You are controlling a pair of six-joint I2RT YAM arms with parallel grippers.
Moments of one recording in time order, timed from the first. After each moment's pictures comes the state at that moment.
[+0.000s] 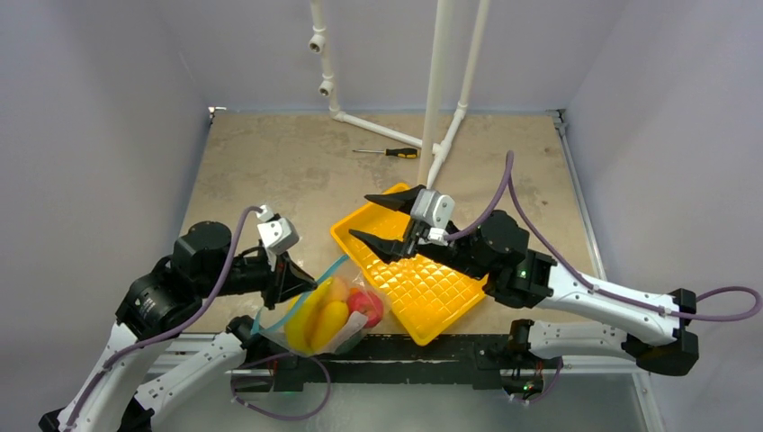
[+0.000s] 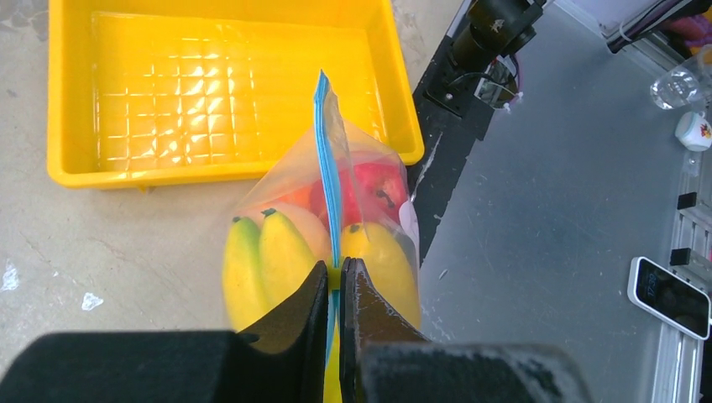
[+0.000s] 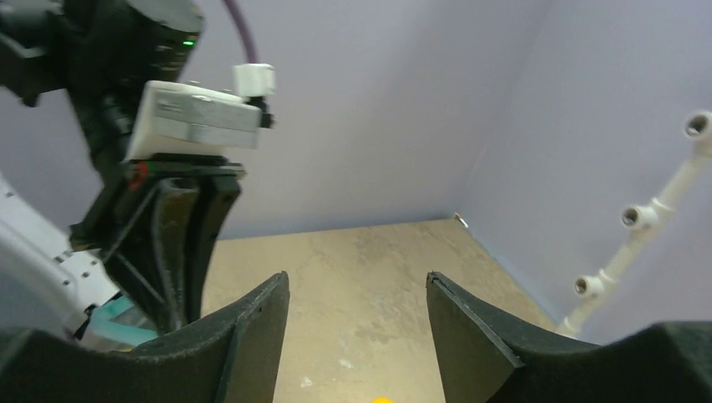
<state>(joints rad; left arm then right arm) -0.67 0.58 1.10 -1.01 0.49 -0.09 1.24 1.00 1.04 0.19 0.09 -0.23</state>
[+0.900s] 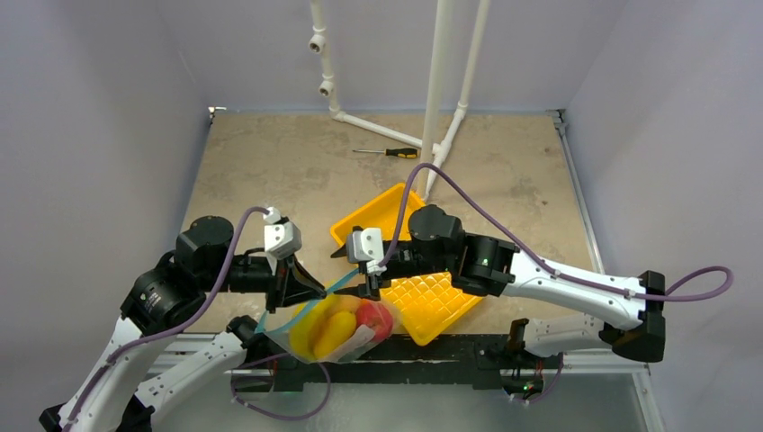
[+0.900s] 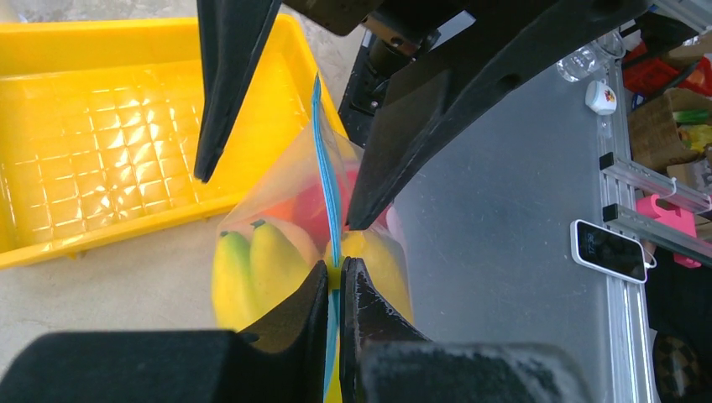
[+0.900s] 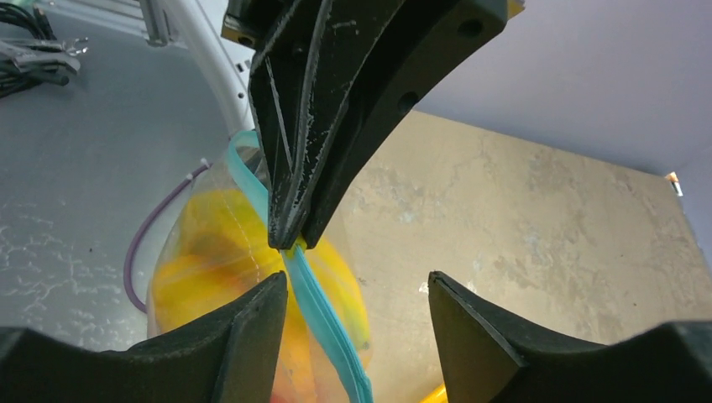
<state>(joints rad) -0.67 0.61 1.10 -0.93 0.70 -0.06 1.24 1.19 1.18 -0.18 -0.36 -0.33</state>
